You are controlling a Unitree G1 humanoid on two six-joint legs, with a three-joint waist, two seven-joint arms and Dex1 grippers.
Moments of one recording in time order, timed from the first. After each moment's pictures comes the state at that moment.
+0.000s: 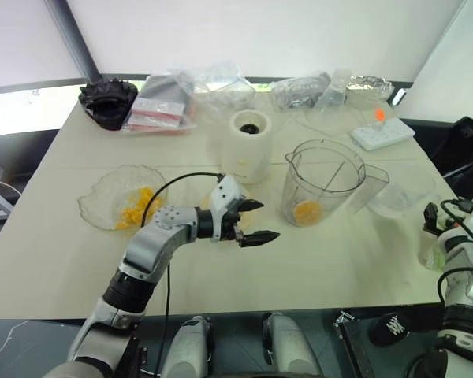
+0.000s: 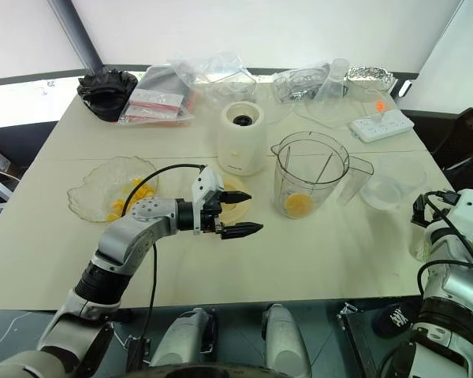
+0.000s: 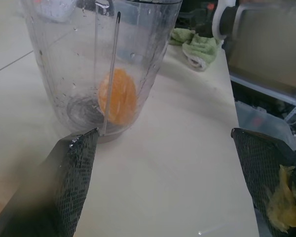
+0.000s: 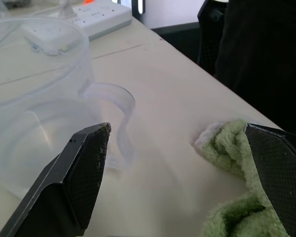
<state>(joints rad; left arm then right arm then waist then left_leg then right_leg) -0.46 0.30 -0.25 -0.14 -0.34 0.63 -0.91 -0.26 -0.53 -0.62 0.42 0.28 0.26 0.11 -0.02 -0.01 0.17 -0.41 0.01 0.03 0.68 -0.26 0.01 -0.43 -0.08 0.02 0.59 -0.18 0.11</state>
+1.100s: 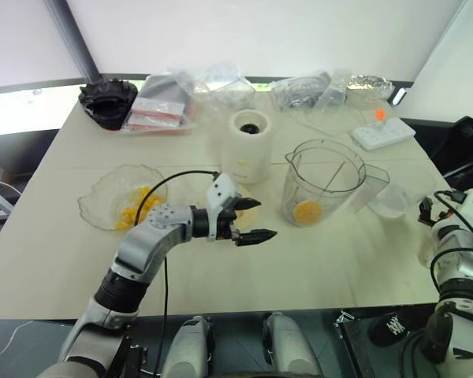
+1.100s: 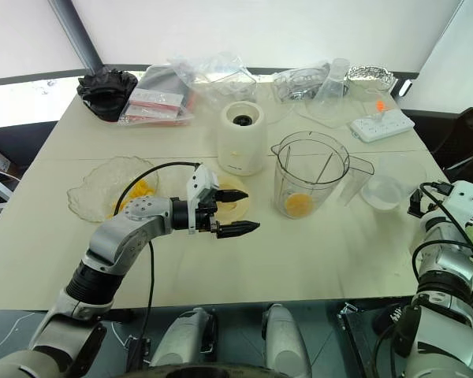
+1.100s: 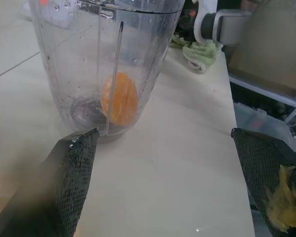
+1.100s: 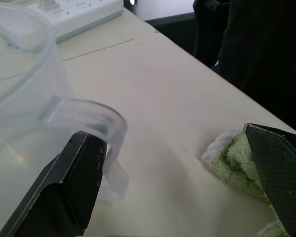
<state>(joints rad) -0.45 0.35 -0.25 -0.18 -0.40 0.65 -0.88 -0.48 -0.63 -0.54 0.88 0.26 0.06 0.11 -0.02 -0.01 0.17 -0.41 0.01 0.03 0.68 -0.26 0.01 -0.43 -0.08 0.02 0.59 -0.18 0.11</state>
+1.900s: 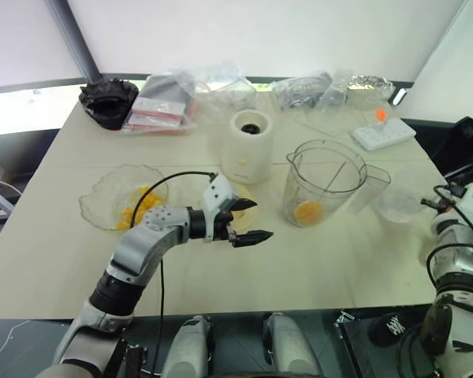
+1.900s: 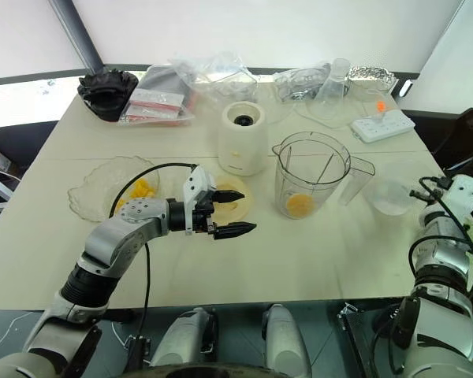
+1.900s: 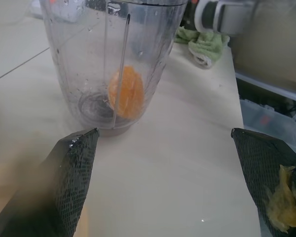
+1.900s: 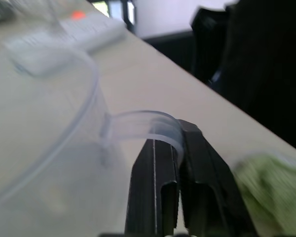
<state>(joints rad) -0.44 0.37 -0.26 -0.20 -0.40 0.64 -0.87 -0.54 -0.64 -0.52 0.94 0.28 -0.03 0.10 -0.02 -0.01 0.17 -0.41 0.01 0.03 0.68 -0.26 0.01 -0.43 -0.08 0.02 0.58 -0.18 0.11</state>
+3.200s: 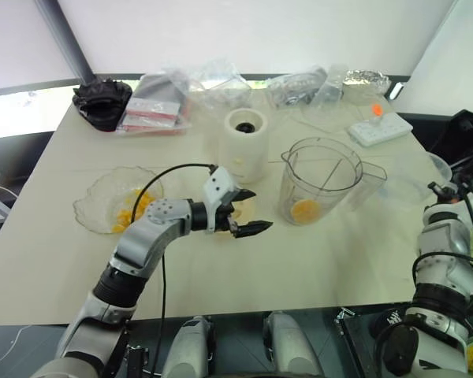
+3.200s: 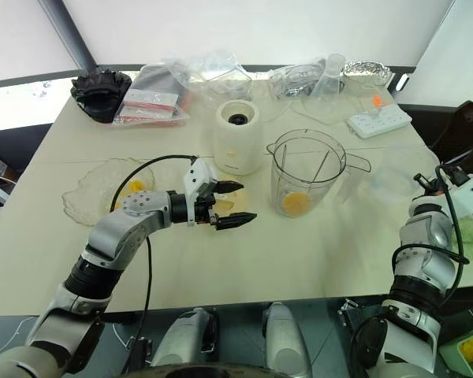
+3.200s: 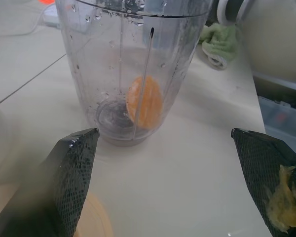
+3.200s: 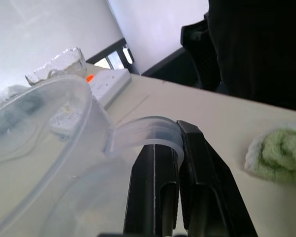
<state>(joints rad) -0.49 0.36 -0.25 -0.13 -0.37 0.57 -0.84 -0.39 -0.39 -0.65 0.26 0.52 0.22 -0.16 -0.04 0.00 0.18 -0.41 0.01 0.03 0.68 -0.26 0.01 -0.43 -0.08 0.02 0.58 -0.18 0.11</state>
